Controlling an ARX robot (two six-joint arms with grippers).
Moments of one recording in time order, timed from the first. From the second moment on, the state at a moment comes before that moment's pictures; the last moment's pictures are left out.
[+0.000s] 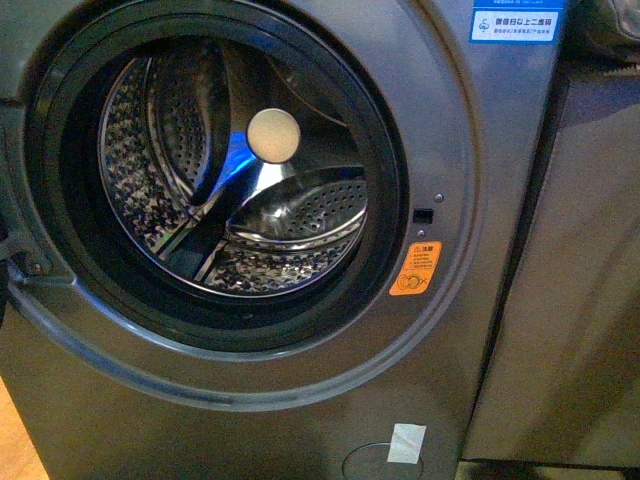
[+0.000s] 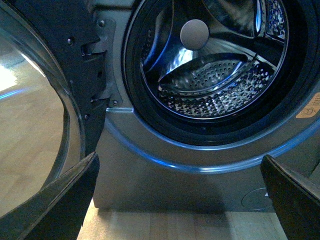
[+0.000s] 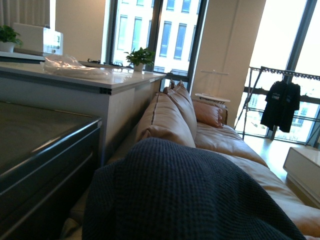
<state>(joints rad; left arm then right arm) 0.00 0.00 0.02 0.00 0.00 0.00 -0.57 2.02 2.78 -0.38 -0.61 0.03</state>
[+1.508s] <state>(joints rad) 0.00 0.00 0.02 0.00 0.00 0.00 0.47 1.71 1.94 -0.02 -0.29 -0.05</state>
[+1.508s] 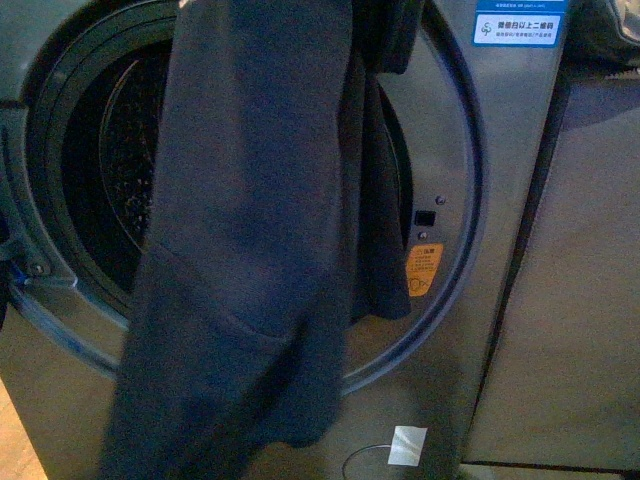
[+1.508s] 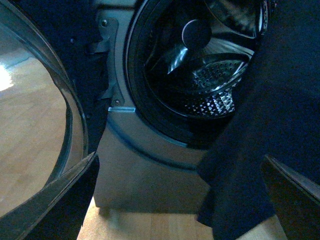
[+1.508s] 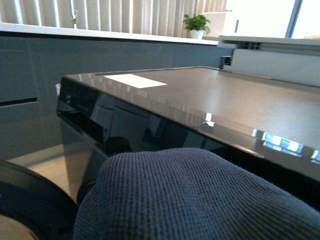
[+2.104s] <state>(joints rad) 0.00 0.00 0.02 0.00 0.00 0.00 0.52 1.65 2.00 0.04 -0.30 -0.05</state>
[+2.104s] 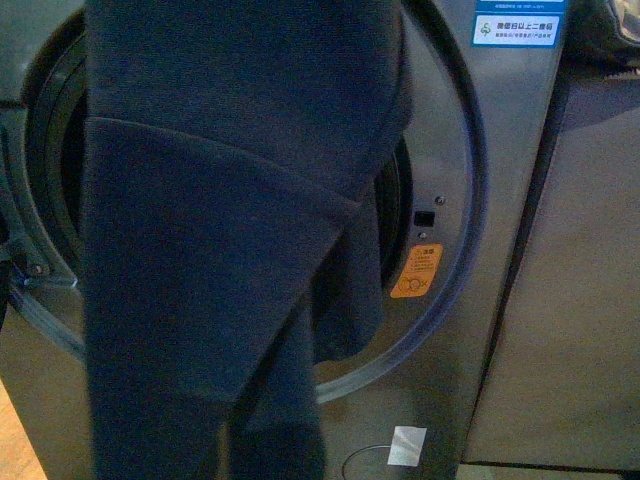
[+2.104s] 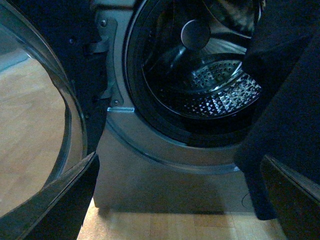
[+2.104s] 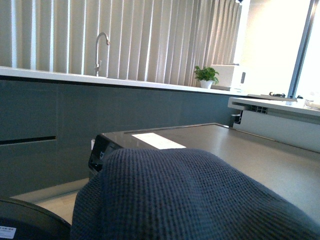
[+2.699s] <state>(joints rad) 0.12 0.08 0.02 0.05 0.27 -0.14 0.54 1.65 2.00 0.04 -0.31 -0.05</state>
